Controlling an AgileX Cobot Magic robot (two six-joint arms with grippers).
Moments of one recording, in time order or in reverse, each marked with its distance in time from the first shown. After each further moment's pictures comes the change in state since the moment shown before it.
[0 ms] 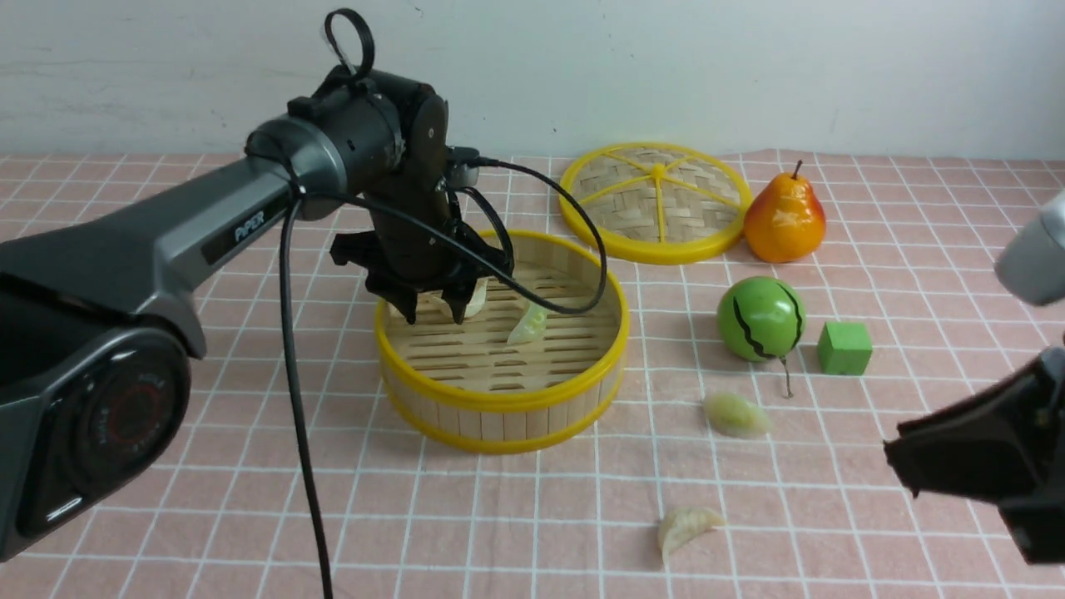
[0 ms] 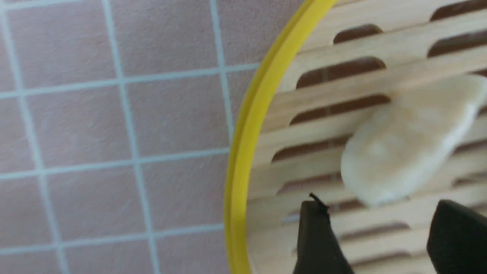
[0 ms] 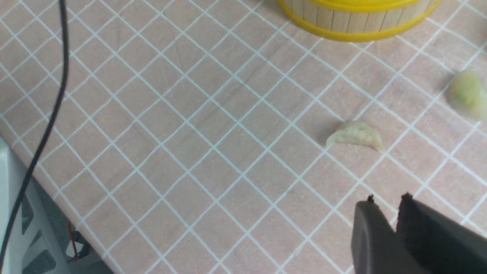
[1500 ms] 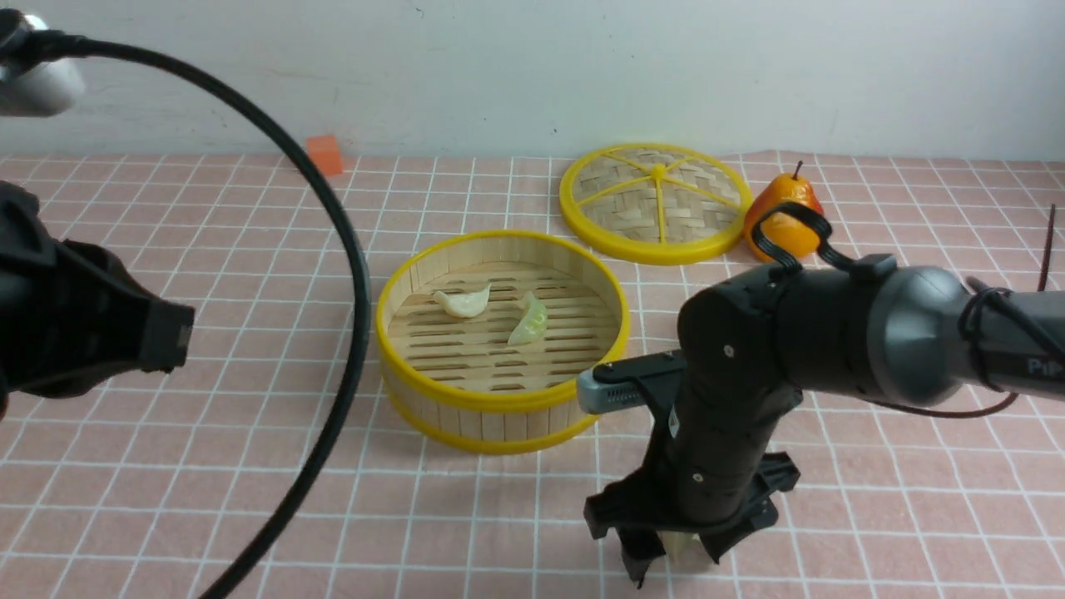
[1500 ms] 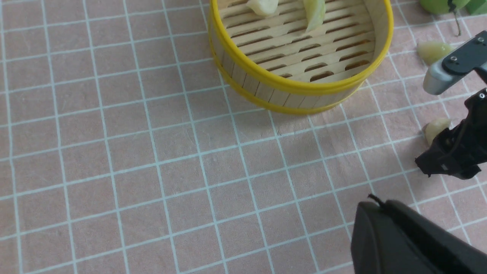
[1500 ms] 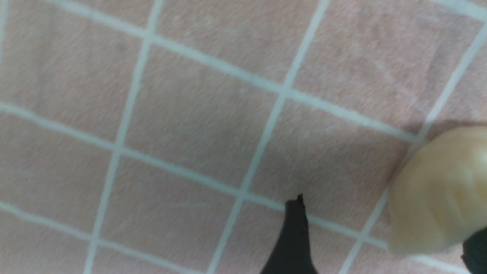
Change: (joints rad) right arm 0.234 0.932 -0.229 -0.325 -0.163 0.727; left arm 0.000 -1.323 1.031 -0.124 -0.181 0.119
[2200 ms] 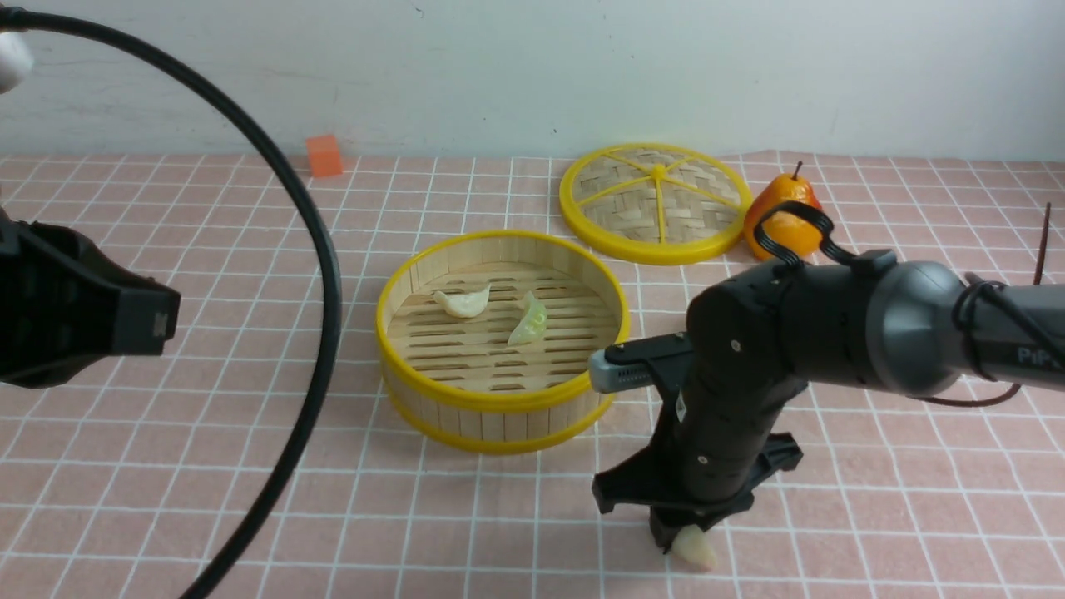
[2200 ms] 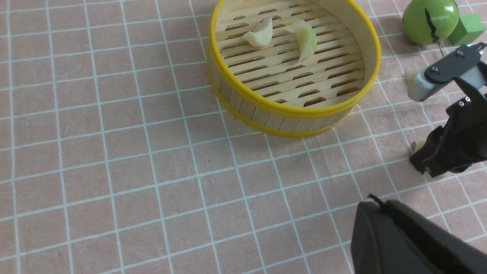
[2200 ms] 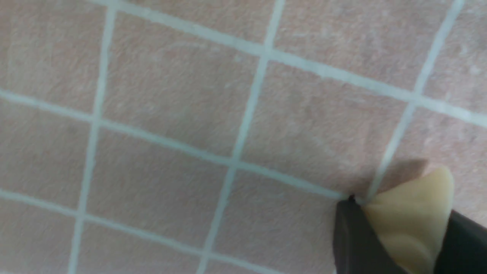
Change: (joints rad) right arm -0.029 0.016 -0.024 0.023 -0.031 -0.081; left arm 0.000 -0.027 0.010 0.000 -0.037 0.000
